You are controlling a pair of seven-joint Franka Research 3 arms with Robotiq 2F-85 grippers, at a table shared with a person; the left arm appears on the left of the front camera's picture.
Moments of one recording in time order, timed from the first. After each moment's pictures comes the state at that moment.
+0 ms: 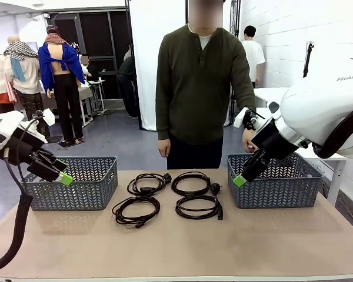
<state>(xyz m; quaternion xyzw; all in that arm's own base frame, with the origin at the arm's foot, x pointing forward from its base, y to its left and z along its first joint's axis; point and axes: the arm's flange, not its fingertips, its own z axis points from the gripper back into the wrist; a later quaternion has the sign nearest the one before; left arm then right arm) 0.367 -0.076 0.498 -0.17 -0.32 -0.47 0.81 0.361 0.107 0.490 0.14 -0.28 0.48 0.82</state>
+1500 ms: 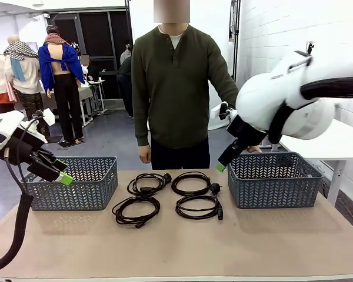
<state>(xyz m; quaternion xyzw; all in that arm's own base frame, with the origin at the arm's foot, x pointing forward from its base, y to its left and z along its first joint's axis) 0.367 -0.077 0.498 -0.17 -0.32 -0.47 0.81 0.442 0.157 0.495 0.08 -0.25 0.41 0.87</state>
